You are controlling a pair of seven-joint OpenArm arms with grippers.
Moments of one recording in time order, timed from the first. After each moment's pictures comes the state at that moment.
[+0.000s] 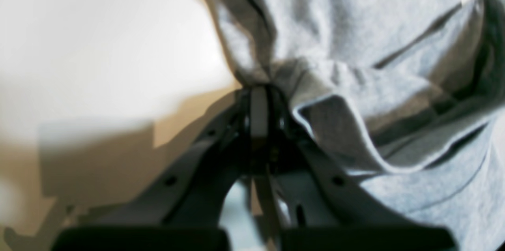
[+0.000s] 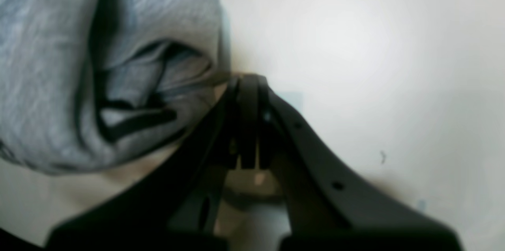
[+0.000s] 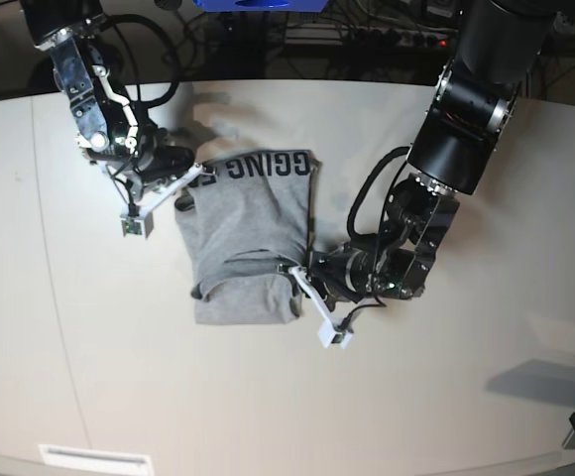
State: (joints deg) left arm -26.5 -15.0 31.4 63.5 -43.7 0.9 49.8; right arm -8.8 15.6 -20.1 104.7 23.2 -26.5 -58.3
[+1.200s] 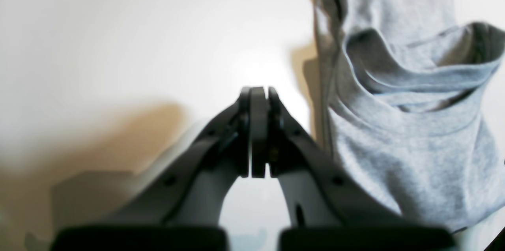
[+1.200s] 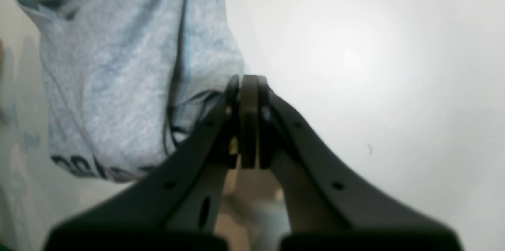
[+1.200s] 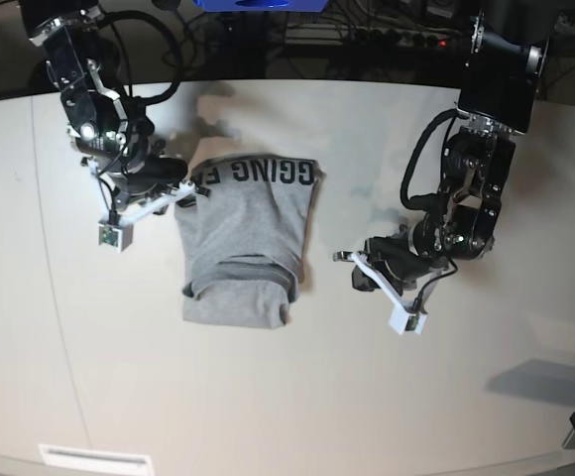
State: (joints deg) left arm -12.0 -25.2 17.9 89.9 -42.4 5.3 50.4; right arm -9.5 16.1 -19.9 113.6 23.6 -36.9 -53.9
